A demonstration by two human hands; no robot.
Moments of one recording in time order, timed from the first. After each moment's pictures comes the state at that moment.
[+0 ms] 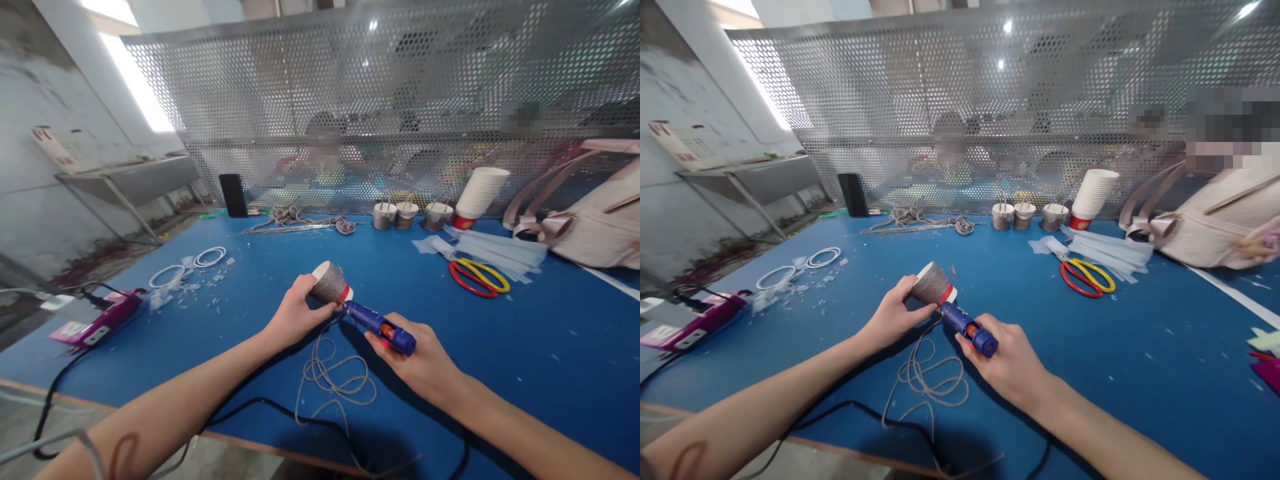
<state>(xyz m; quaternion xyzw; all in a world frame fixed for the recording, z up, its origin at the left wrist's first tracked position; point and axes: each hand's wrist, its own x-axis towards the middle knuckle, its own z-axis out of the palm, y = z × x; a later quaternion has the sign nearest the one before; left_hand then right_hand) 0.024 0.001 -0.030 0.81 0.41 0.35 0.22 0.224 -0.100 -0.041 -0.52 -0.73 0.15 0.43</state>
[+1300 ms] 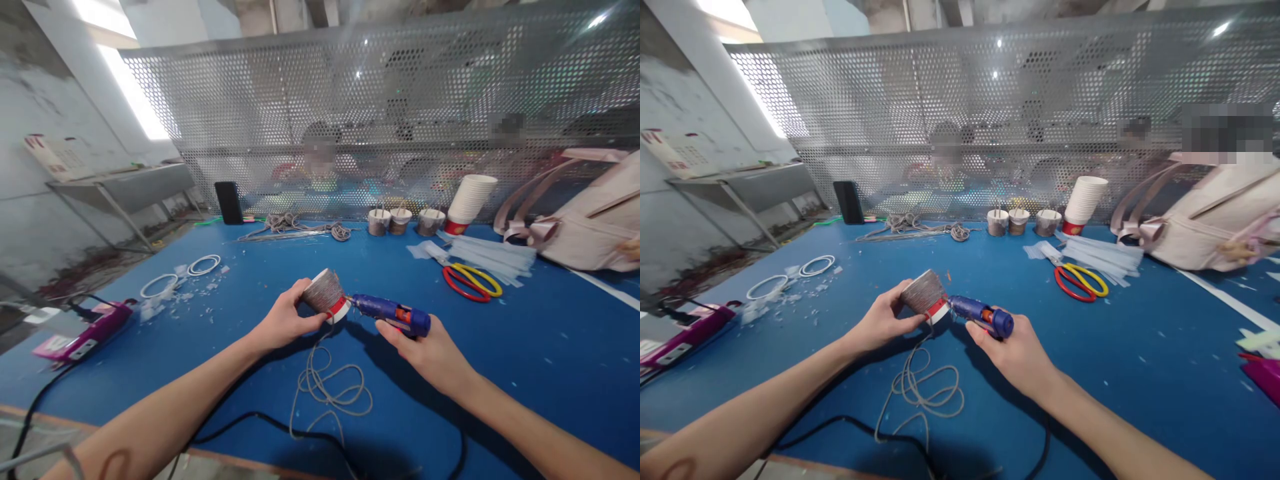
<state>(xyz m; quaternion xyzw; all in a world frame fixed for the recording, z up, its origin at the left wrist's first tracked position) 0.012 0.012 -0.028 0.81 0.32 0.34 0.35 0.235 -0.094 -0.018 -0.57 -0.63 0.30 0.43</state>
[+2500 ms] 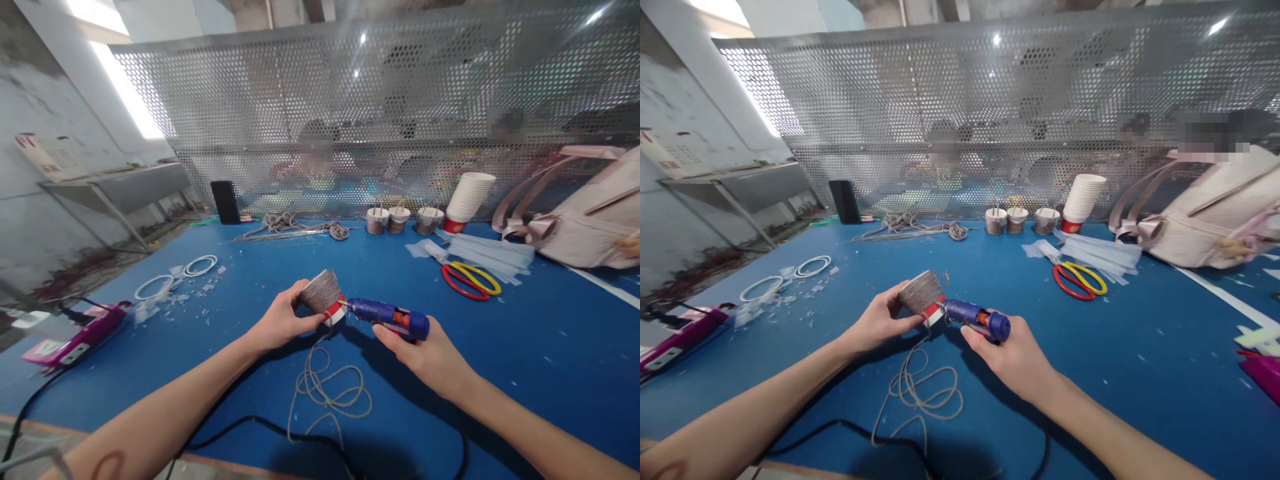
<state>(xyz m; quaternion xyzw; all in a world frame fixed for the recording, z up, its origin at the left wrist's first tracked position) 0.012 0.013 -0.029 0.78 0.32 0.34 0.42 0.233 -0.096 -0.016 -0.56 -0.62 0.35 0.43</state>
